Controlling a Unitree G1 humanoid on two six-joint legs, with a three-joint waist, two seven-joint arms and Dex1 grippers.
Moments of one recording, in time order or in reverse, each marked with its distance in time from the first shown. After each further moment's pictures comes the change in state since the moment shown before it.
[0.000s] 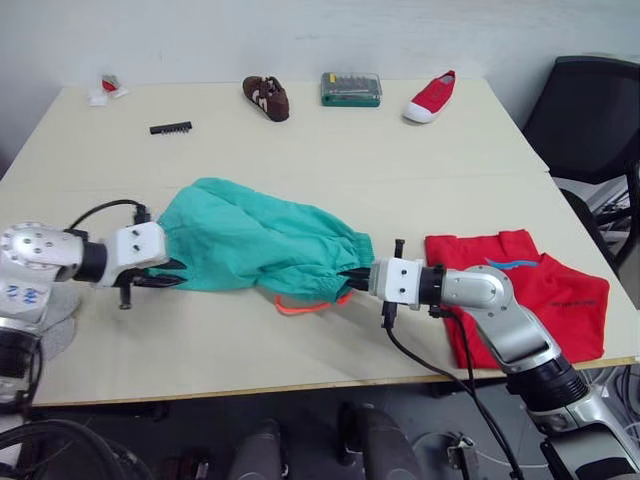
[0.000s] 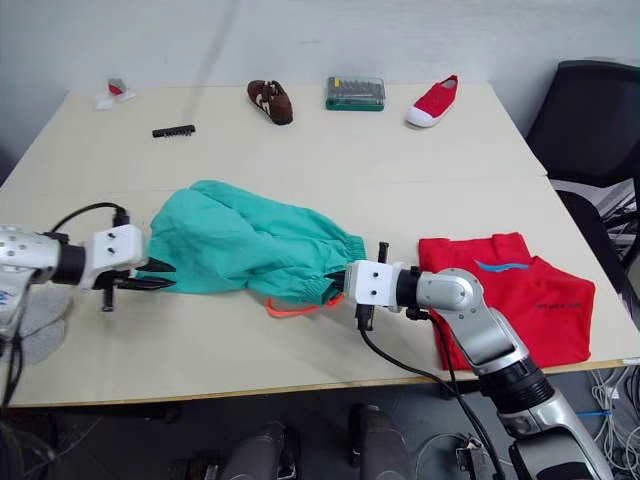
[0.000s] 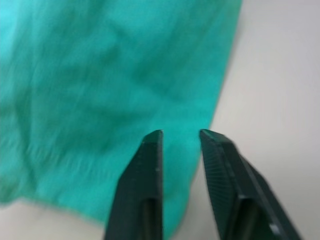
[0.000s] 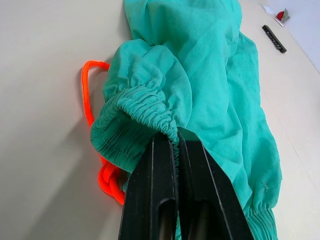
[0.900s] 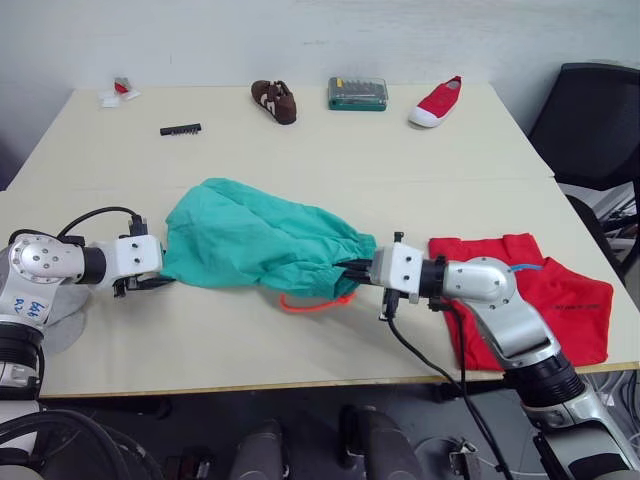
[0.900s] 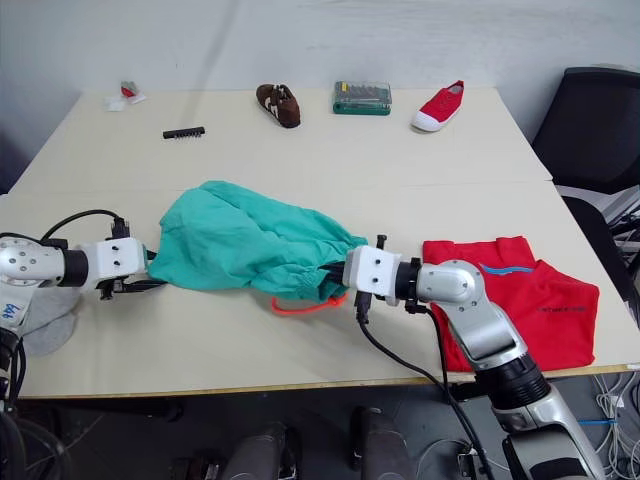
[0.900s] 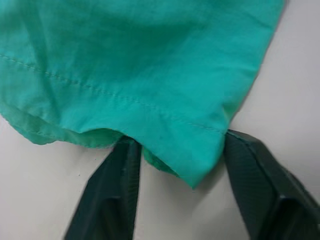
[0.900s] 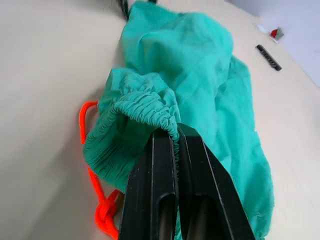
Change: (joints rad) left arm -0.139 -0.119 -0.080 0.357 0.216 -0.362 0.190; right arm -0.021 0.029 -0.058 -0.060 0.122 0.110 0.036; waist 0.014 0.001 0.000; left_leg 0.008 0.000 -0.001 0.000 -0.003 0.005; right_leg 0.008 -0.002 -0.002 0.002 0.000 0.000
